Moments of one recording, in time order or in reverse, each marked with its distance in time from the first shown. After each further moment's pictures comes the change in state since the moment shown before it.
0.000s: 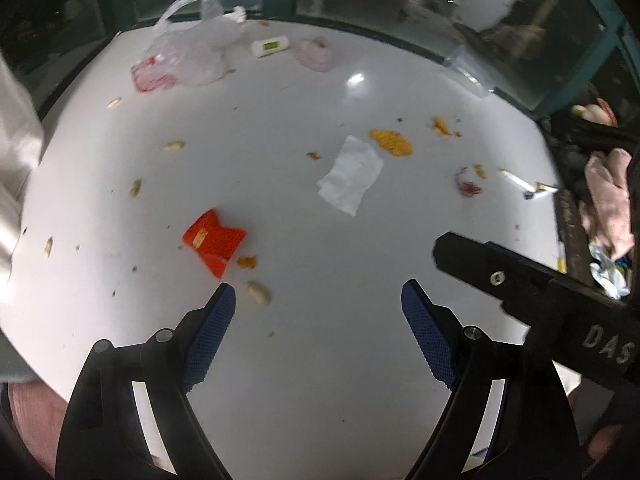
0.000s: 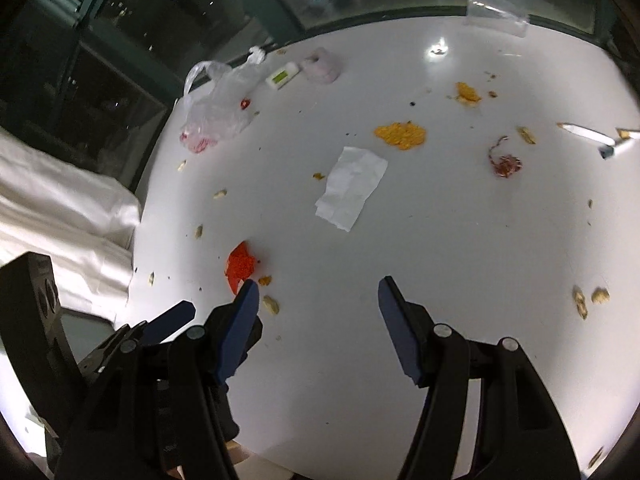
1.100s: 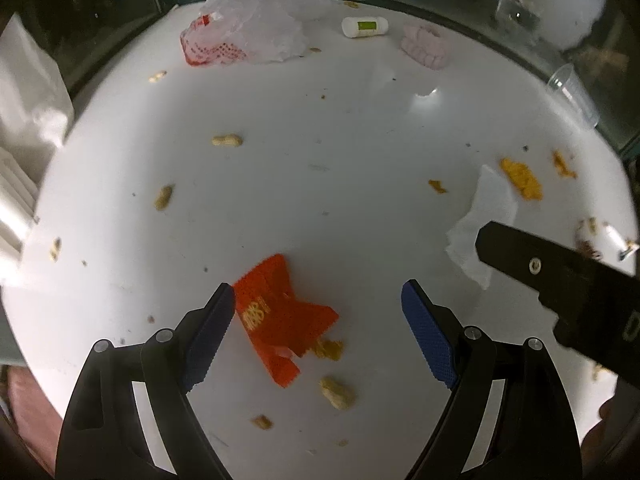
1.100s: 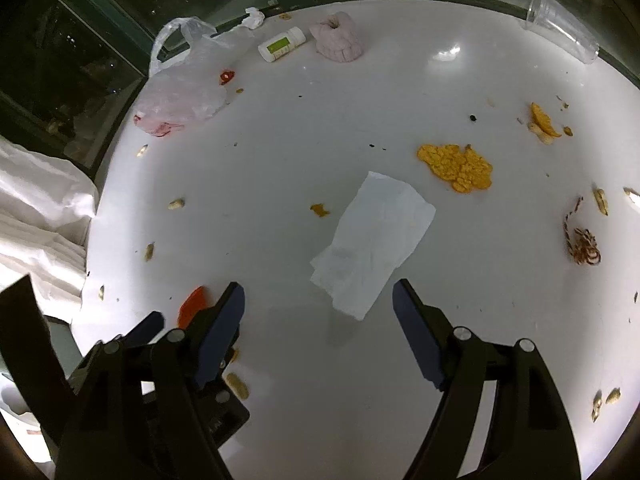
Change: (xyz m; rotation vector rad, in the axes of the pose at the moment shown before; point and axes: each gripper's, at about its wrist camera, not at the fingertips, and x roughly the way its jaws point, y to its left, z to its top) left arm 0.099 0.049 0.044 -0.123 -0.007 0.229; right arm 0.115 0.013 0.065 -0.096 0.075 -0.093
